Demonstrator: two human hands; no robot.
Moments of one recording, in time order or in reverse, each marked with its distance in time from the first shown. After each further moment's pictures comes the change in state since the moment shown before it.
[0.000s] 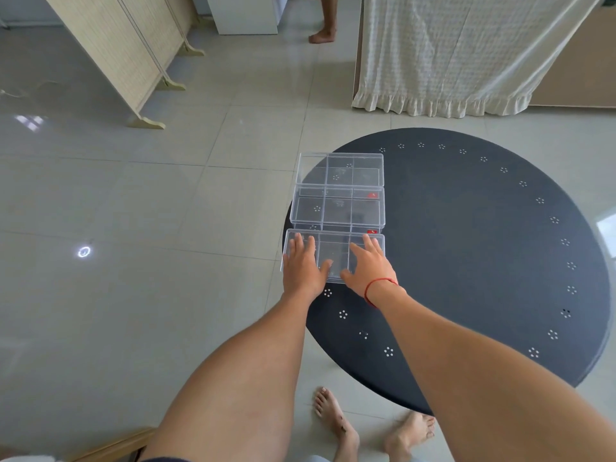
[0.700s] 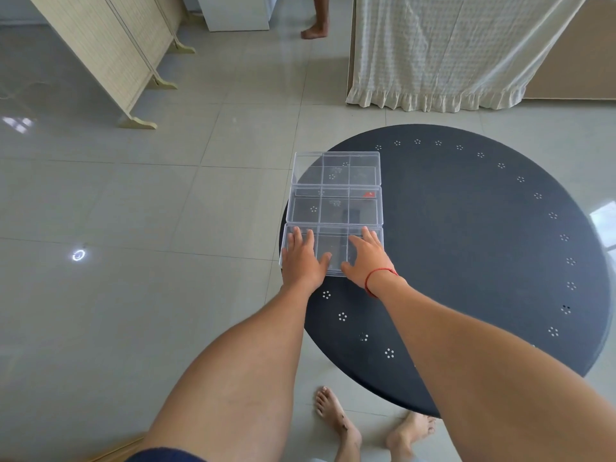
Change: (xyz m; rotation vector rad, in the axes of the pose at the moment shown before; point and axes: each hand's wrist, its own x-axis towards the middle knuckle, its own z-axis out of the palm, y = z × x) left_hand 0.020 0.004 -0.004 0.009 -0.024 0.000; right_hand 0.018 -0.001 -0.009 0.055 -0.011 -0.001
